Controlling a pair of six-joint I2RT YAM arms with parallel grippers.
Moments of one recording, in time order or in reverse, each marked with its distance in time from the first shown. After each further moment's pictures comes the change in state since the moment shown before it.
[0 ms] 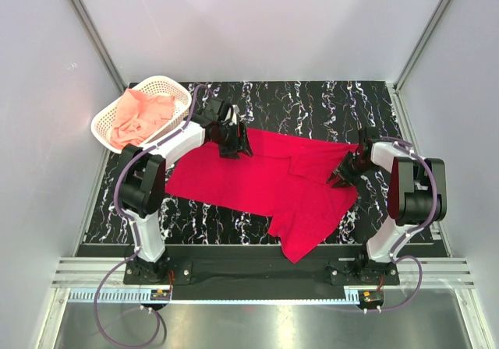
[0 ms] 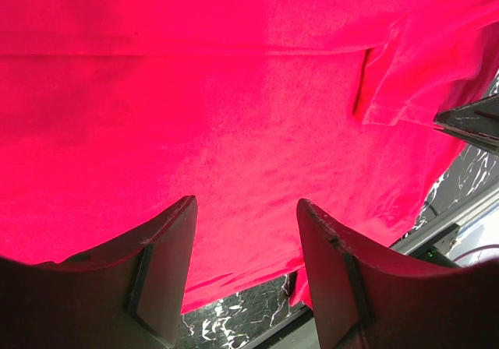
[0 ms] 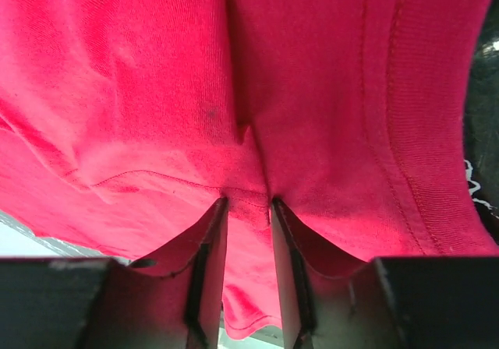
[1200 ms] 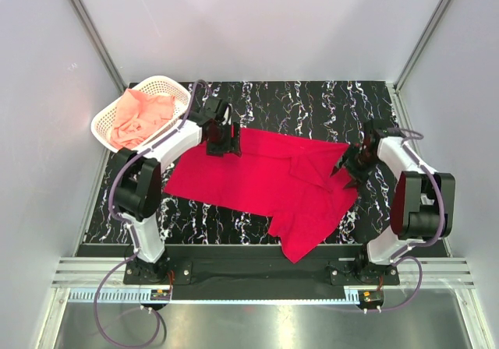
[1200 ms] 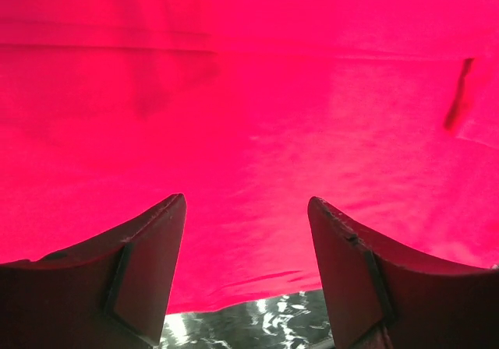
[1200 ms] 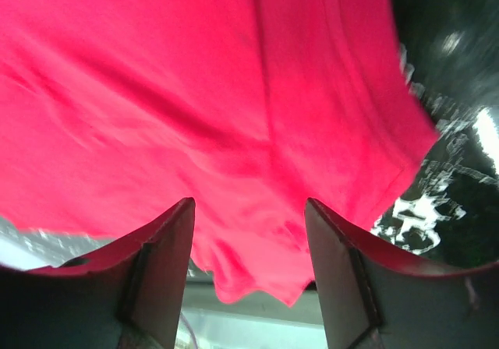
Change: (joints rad) left arm 0.006 -0.032 0.021 -0.114 -0.220 0.121; right arm 0.000 -0.127 0.076 -0.241 0.074 -0.034
